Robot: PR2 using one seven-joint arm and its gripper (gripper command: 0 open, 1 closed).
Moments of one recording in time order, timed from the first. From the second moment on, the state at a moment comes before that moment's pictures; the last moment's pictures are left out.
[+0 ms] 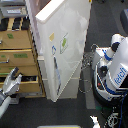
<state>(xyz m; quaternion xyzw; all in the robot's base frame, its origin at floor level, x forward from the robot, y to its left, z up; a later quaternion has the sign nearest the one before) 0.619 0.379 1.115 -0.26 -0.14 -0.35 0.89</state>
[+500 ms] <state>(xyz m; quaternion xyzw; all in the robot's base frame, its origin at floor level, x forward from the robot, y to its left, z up) 0.704 0.170 1.160 -0.24 -0.11 -0.38 0.89</state>
